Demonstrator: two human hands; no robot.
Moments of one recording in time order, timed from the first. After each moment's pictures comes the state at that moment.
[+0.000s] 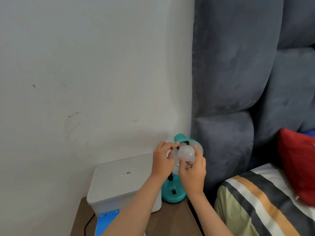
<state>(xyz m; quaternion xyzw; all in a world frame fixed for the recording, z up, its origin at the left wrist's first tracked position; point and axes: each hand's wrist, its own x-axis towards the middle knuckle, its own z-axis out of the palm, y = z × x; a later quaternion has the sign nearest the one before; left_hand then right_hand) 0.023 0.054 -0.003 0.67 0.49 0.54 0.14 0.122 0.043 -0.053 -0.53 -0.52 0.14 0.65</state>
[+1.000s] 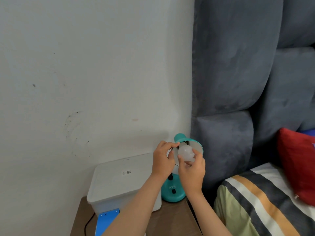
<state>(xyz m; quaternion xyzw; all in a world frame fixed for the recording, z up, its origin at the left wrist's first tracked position) 0.024 0.050 -0.001 0.67 0.49 0.54 0.14 0.119 0.043 -0.050 -0.54 -0.49 0.17 0.66</state>
